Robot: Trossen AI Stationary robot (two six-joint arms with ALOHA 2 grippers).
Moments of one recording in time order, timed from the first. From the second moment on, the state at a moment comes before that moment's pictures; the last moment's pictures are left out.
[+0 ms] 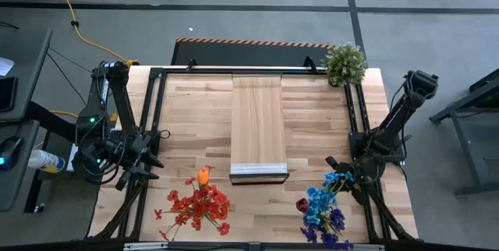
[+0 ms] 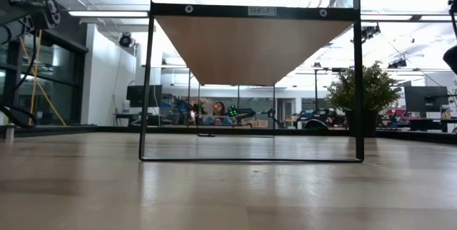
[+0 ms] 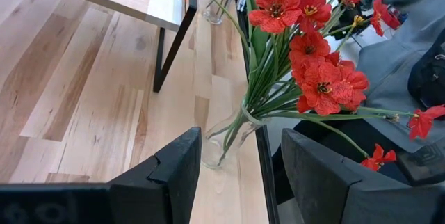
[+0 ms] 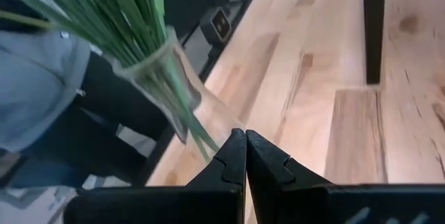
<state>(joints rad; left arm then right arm) -1.41 0.64 0.80 -0.92 -0.90 -1.23 0.97 0.79 0.11 0.30 0.32 0.60</state>
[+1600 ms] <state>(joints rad) -1.41 0.65 0.80 -0.94 -0.90 -1.20 0.95 0.81 0.11 0.35 0.35 0.93</state>
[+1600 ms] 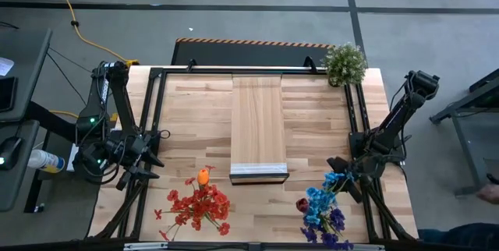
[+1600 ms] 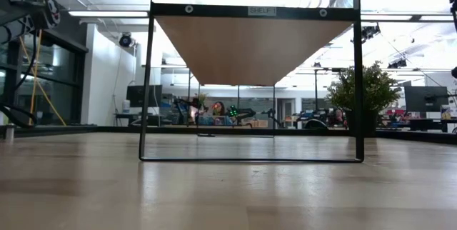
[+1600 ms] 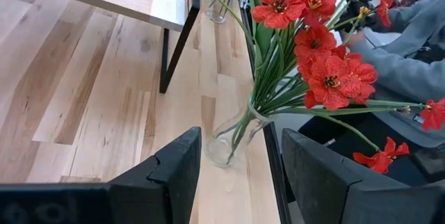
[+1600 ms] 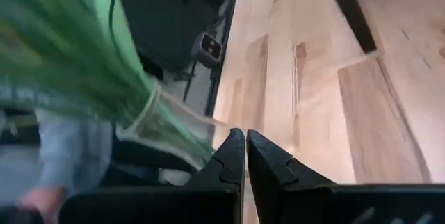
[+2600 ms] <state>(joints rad) -1.41 0.65 0.80 -0.94 -0.90 -1.20 0.95 0.81 0.11 0.34 0.55 0.82</state>
